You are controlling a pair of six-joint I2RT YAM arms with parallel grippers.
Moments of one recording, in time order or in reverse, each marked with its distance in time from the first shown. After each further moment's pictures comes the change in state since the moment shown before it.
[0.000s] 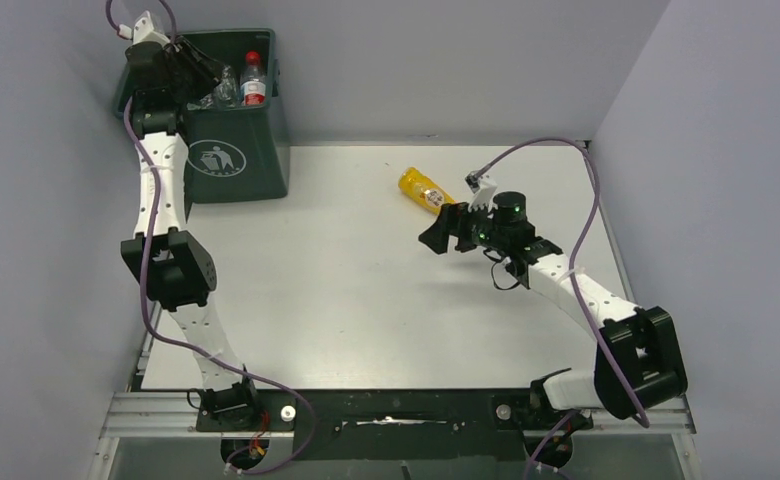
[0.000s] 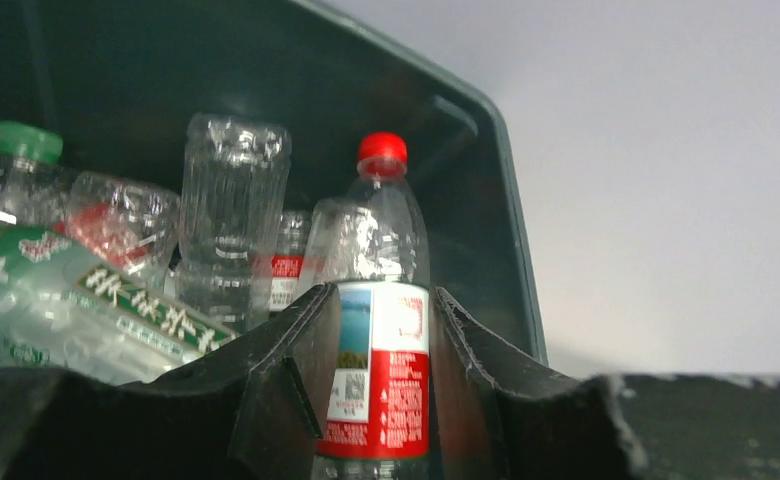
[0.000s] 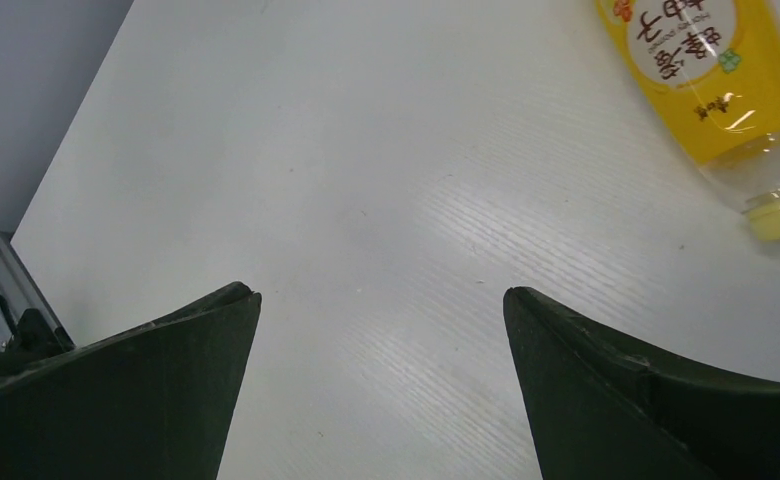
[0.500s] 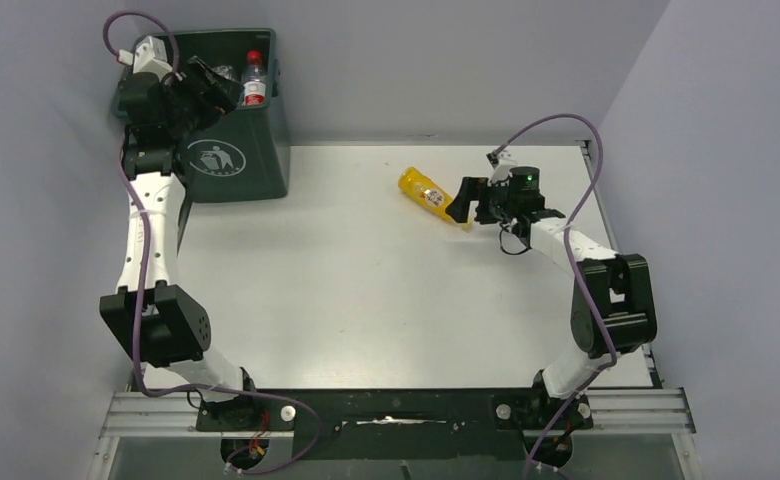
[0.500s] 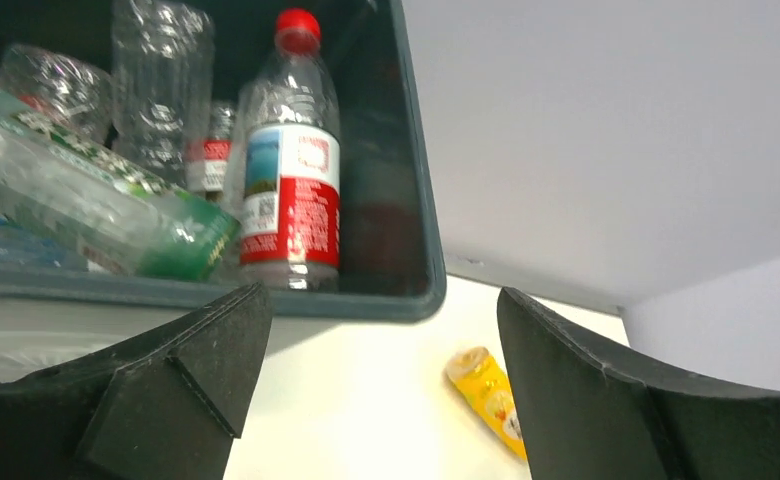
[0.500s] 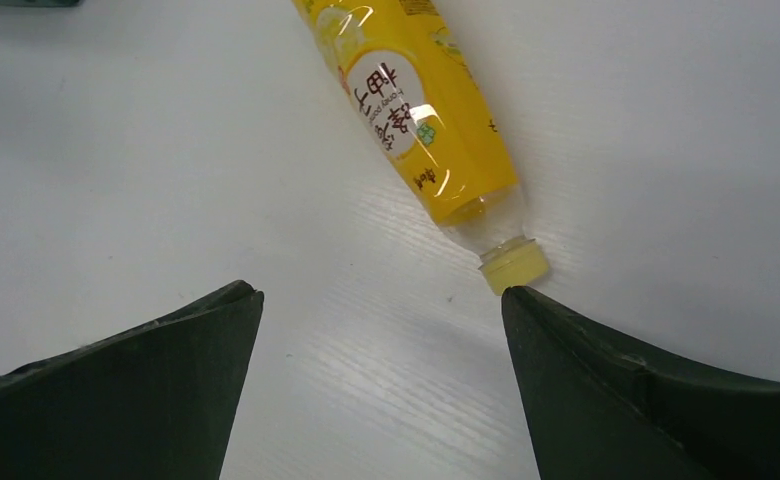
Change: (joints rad) left arm -0.017 -0.417 -0.499 0.078 0.074 -0.013; right arm -0.209 0.296 0.206 -0.016 0.027 -0.093
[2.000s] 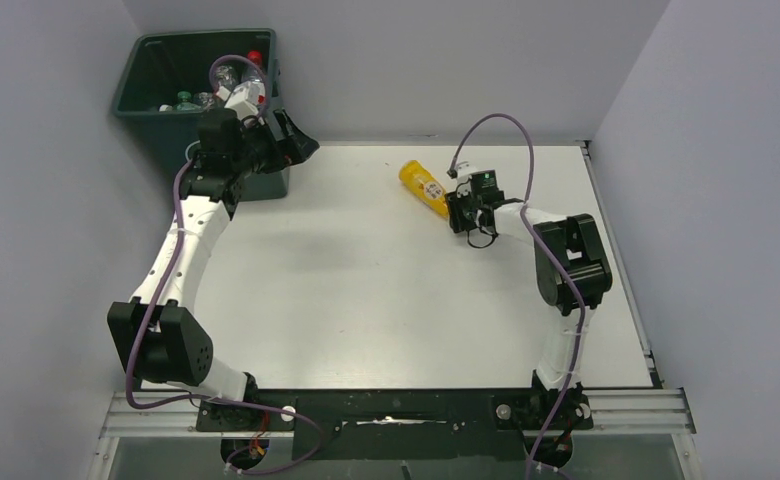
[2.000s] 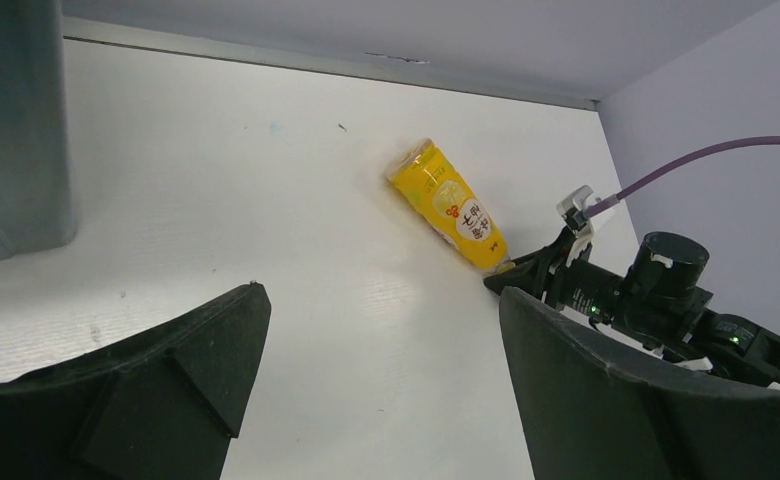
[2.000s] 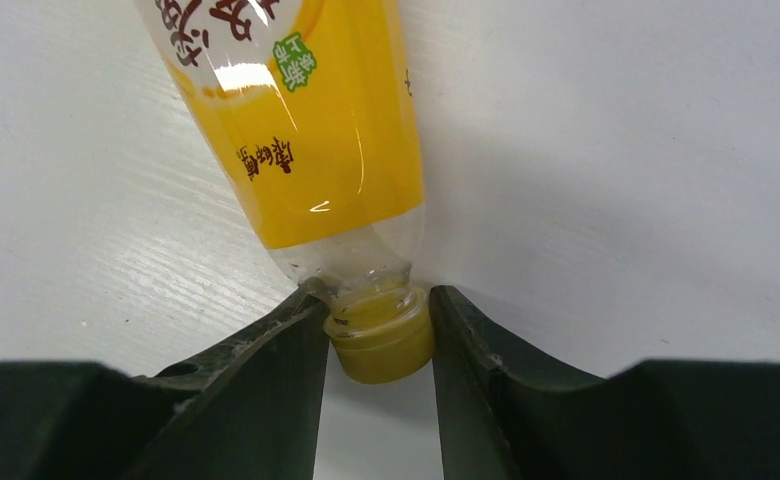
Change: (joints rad) left arm -0.269 -0.148 -0.319 -0.039 0.050 0.087; right arm 0.098 0.371 0.232 -0.122 0.312 -0.336
